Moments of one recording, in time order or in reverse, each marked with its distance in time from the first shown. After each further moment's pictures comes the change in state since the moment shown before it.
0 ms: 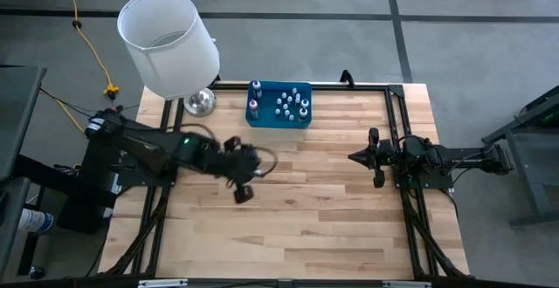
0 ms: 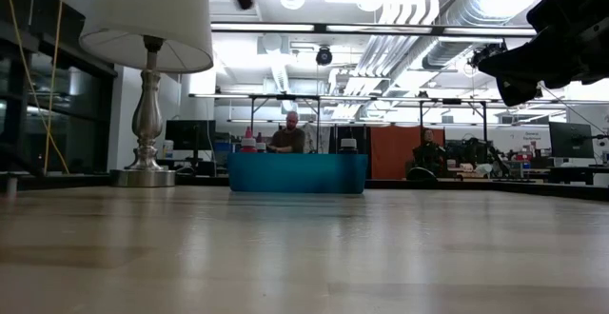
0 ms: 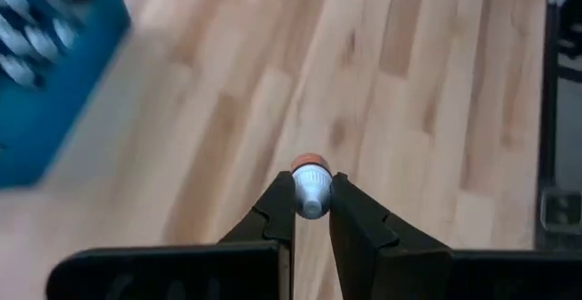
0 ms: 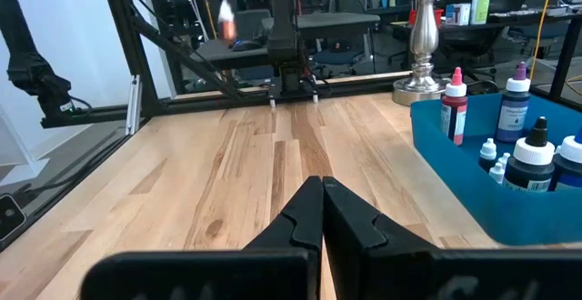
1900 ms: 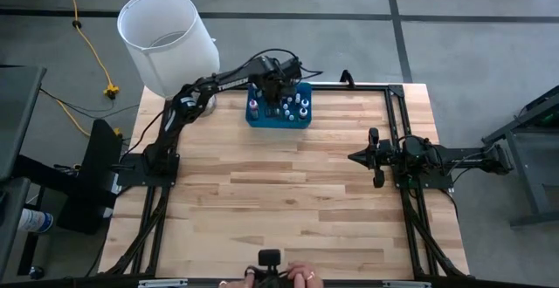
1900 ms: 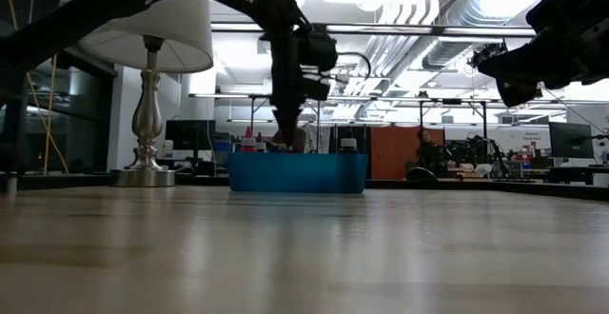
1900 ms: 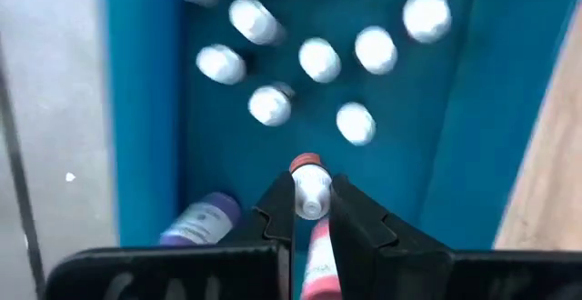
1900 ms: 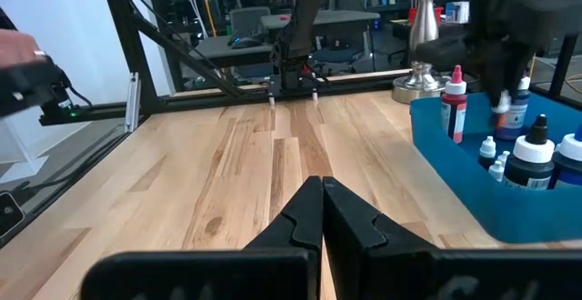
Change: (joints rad) left arm 0.825 0.826 0.742 -0.321 0.166 1.000; right arm 0.000 0.007 0.000 0.000 0.000 -0.001
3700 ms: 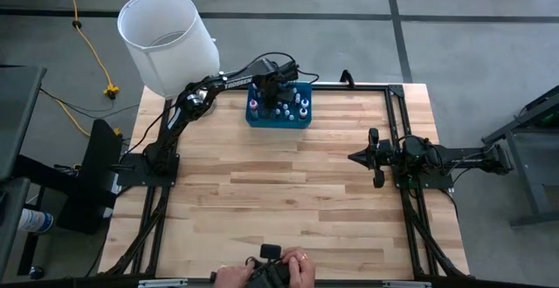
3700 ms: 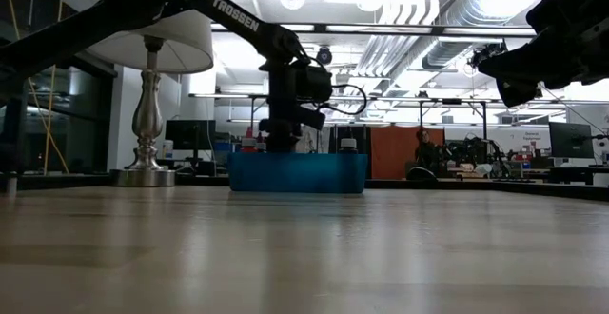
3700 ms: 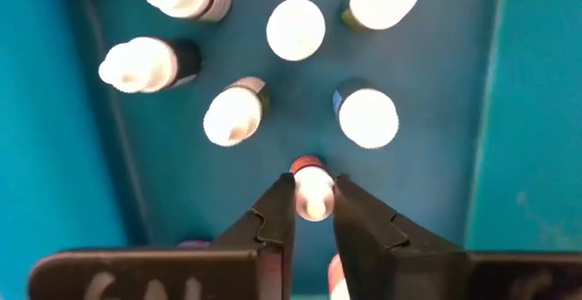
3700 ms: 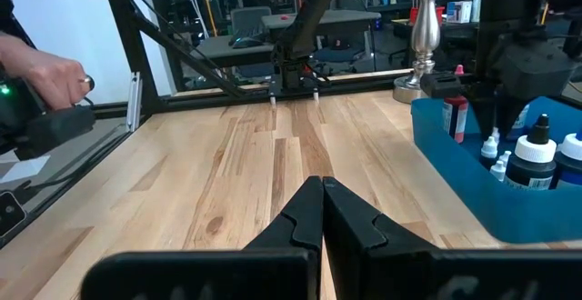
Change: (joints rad) left arm 0.062 0.095 -0.058 0.048 0.093 0.226; right arm 0.000 0.000 0.000 0.000 -0.003 0.000
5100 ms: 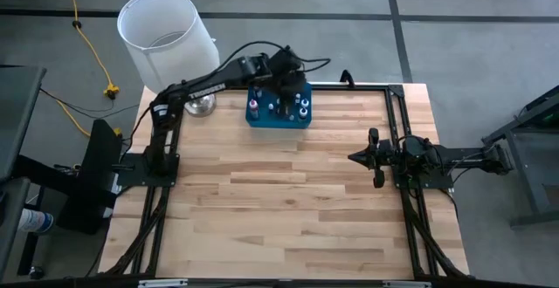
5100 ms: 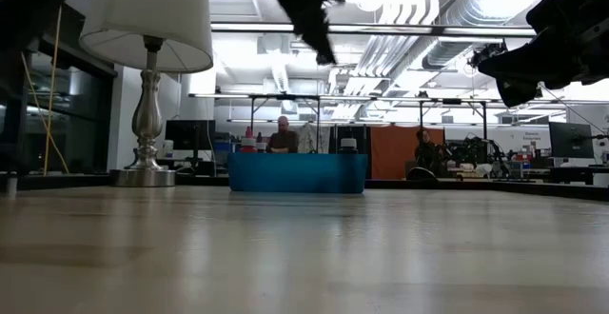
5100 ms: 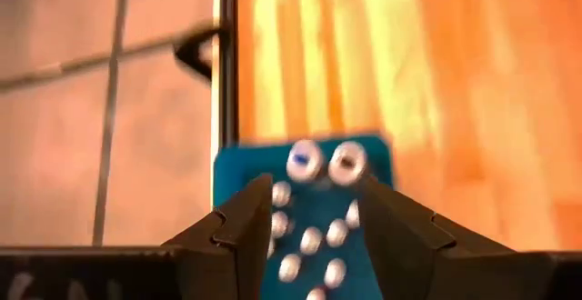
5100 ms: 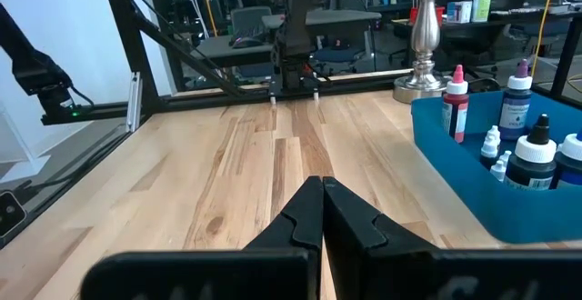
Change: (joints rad) left arm -0.183 -0.350 0.009 0.234 0.009 -0.120; right arm 0.000 0.000 0.000 0.000 0.000 0.000
